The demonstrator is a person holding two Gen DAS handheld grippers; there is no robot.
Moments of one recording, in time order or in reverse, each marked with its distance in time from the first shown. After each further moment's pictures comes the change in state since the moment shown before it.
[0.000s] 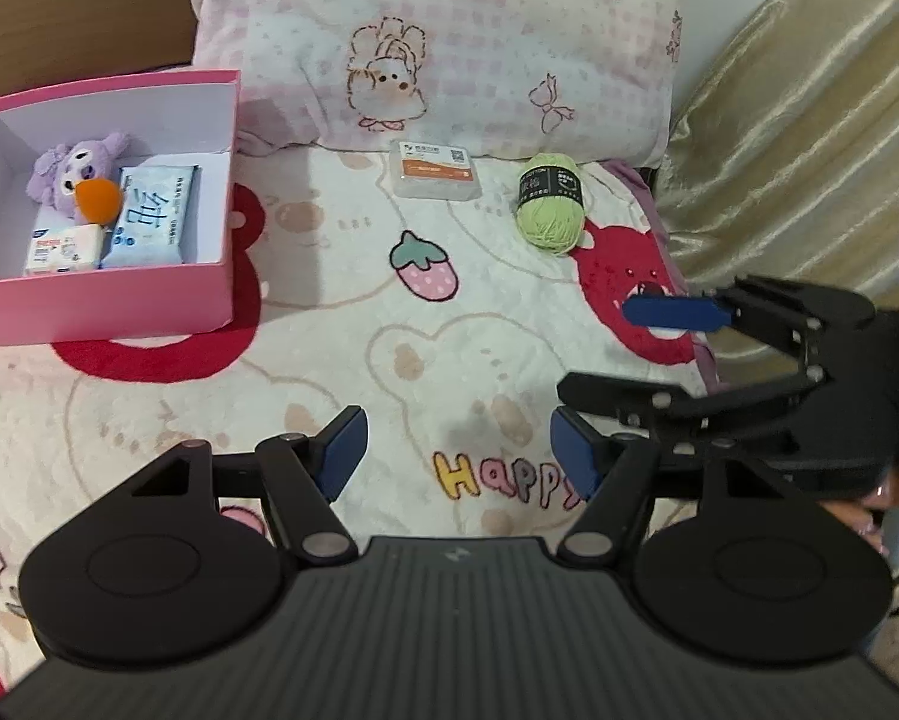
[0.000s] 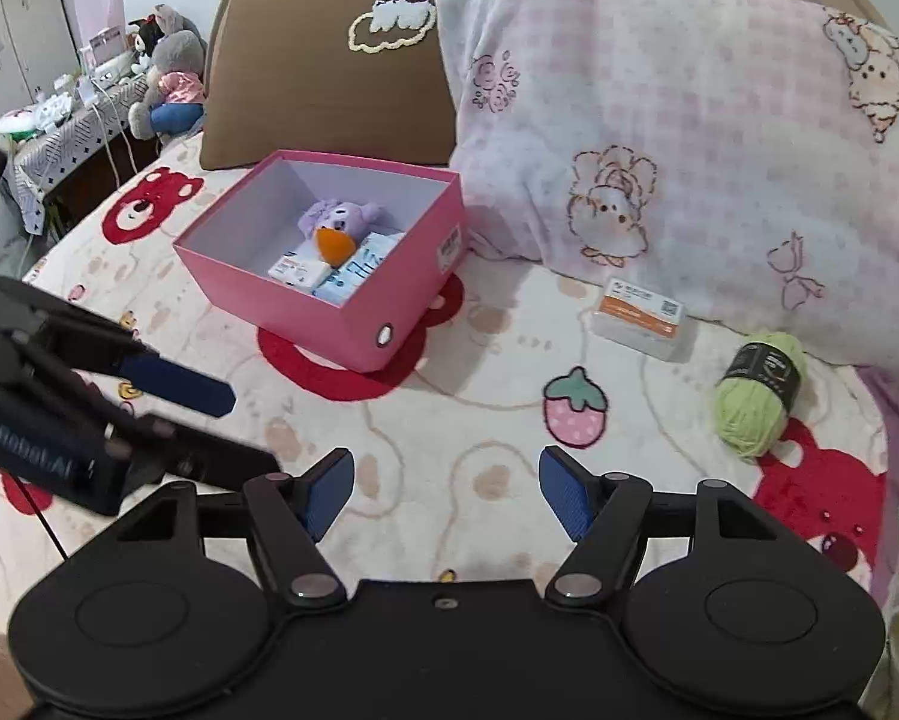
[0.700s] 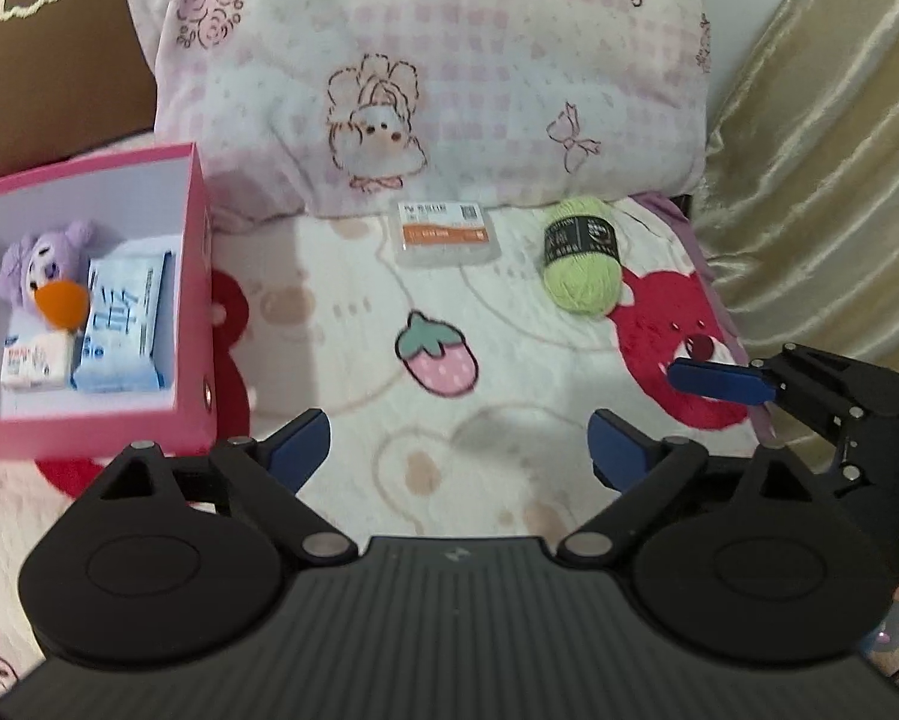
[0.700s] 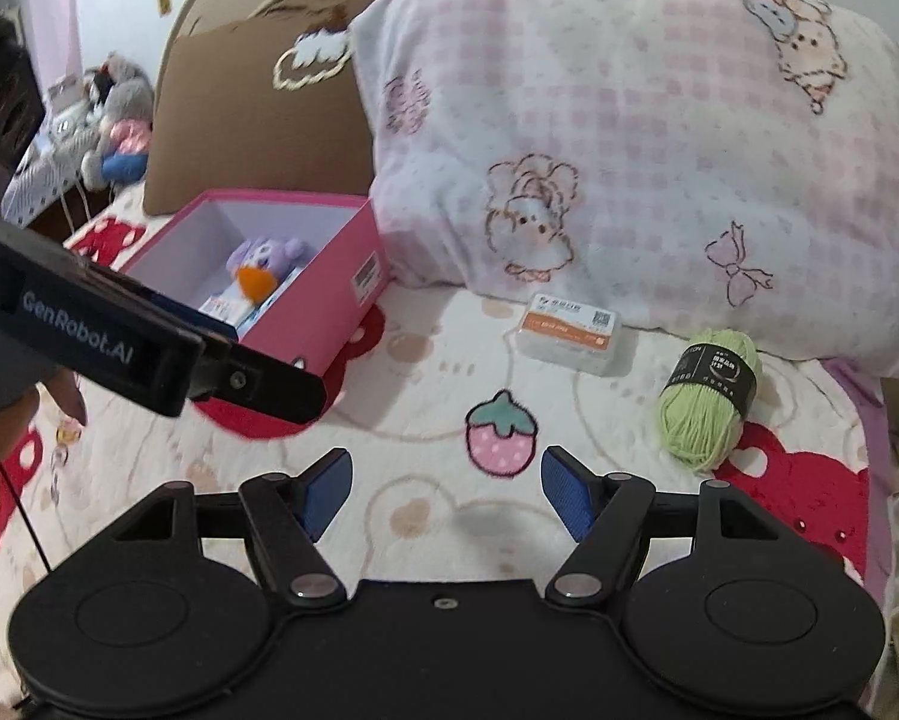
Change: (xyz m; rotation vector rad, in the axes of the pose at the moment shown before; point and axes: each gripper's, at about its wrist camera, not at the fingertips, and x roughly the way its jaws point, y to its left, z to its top) left arm 0.068 -0.019 0.061 0.061 -0.048 0.097; right arm 0.029 -0.059 -0.006 0.076 -0.126 -0.042
